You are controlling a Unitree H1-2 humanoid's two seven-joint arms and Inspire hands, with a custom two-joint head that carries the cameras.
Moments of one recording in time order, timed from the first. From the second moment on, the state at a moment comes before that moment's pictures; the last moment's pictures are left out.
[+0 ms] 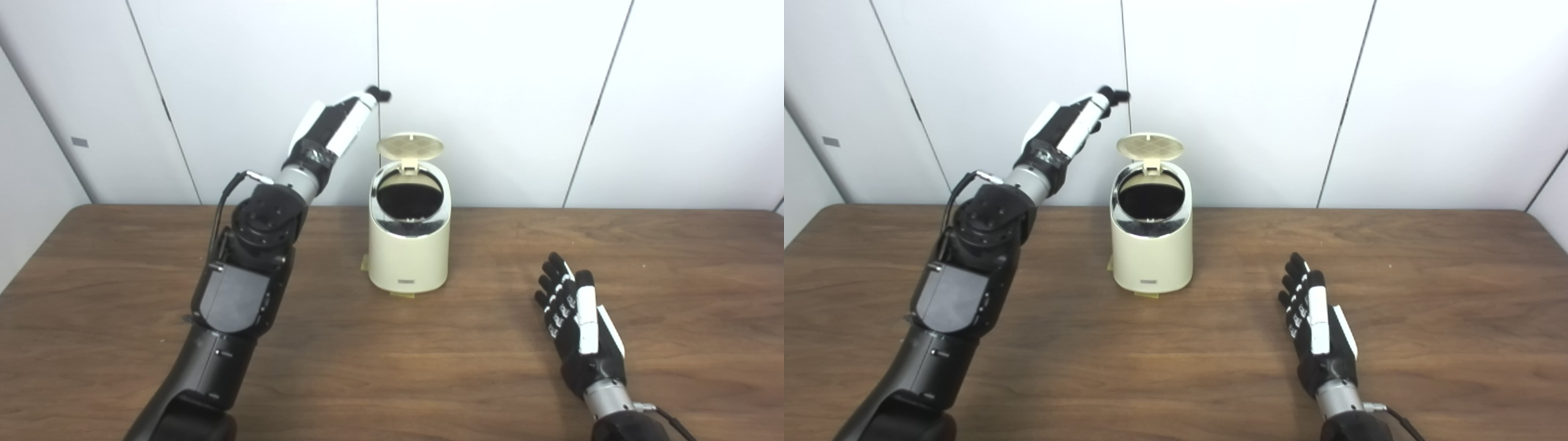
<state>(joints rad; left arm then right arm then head) -0.77 0.23 -0.21 0.15 0.20 0.36 -0.12 -0.08 -0.01 -0.07 -0.06 0.18 0.14 0.06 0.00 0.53</state>
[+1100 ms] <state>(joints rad) -0.73 0.36 -0.46 0.07 0.85 0.10 -0.18 -0.10 0.00 -0.08 -0.03 0.12 0.15 0.00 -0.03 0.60</state>
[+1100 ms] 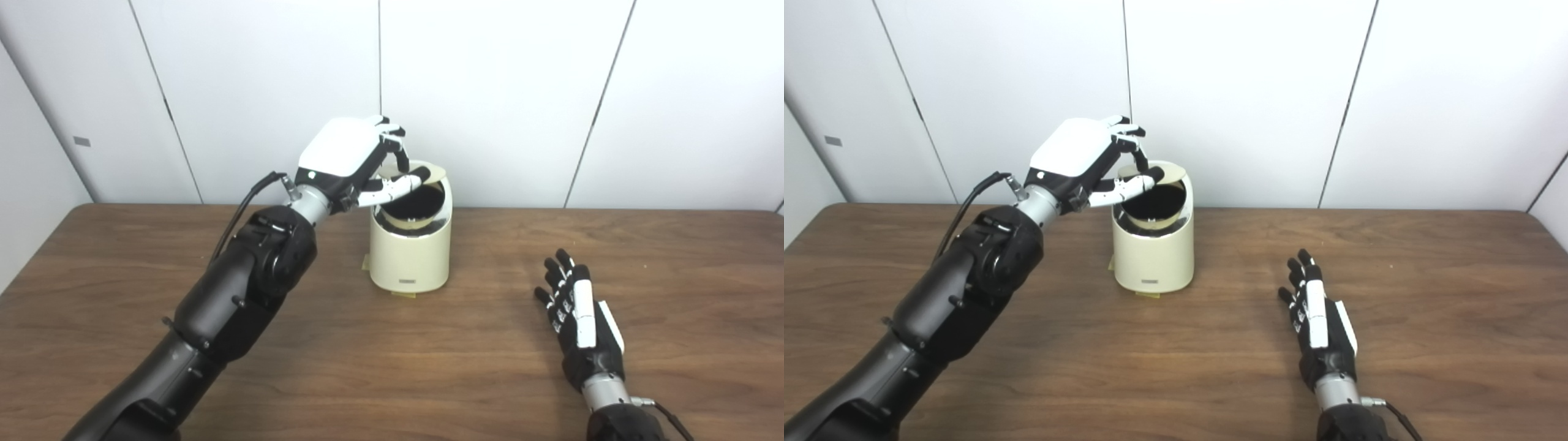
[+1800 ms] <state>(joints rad) -0.64 0.35 -0.44 0.09 0.89 0.01 -0.14 -0.10 0.00 -0.09 -0.07 0.12 0.20 -0.01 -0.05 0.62</state>
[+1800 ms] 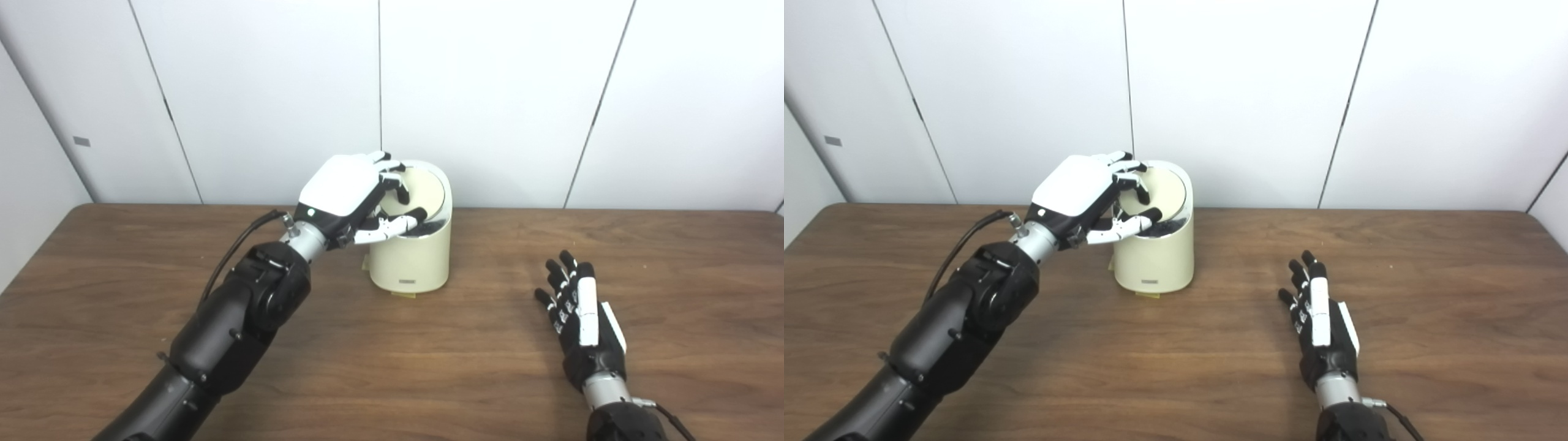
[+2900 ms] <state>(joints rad) -0.51 0.26 -0.27 0.14 0.75 -0.03 0.05 -0.10 -0.03 -0.03 -0.07 -0.03 0.18 -0.04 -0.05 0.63</state>
